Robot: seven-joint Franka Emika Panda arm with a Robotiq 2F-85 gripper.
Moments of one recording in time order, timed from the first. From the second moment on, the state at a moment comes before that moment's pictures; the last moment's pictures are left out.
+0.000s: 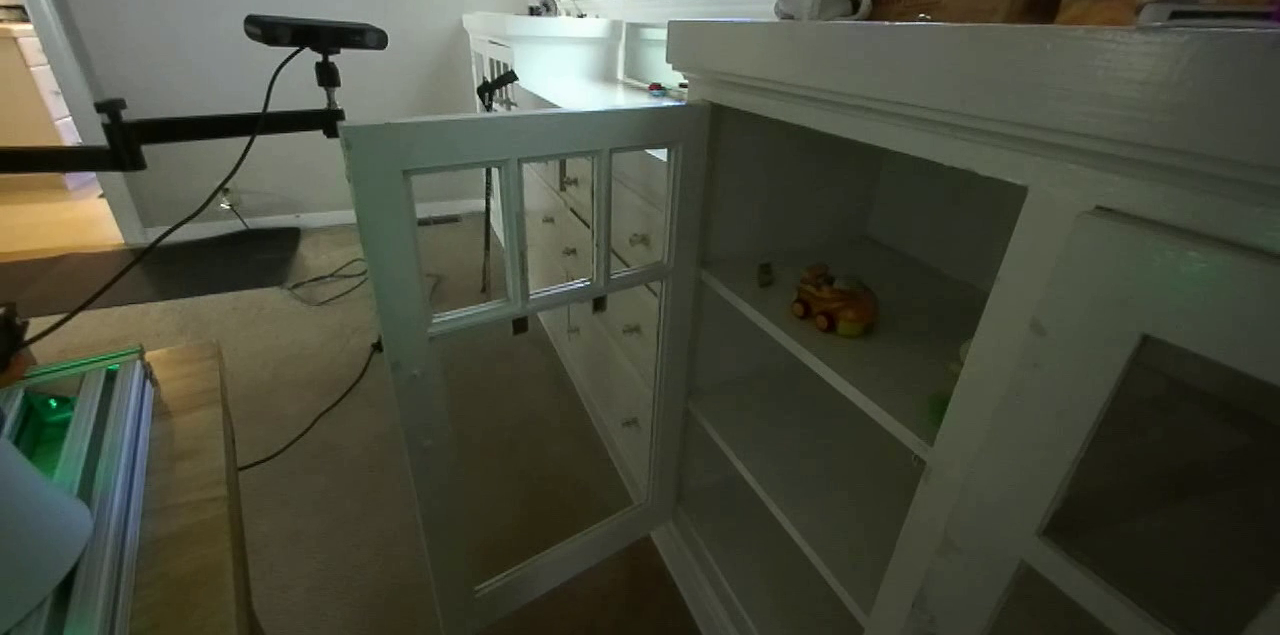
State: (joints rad) arm -0.33 -0.54 -0.25 -2.46 1.14 2.11 -0.17
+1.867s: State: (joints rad) arm -0.34 -0.26 -0.39 -2.70 1.28 2.21 -0.70
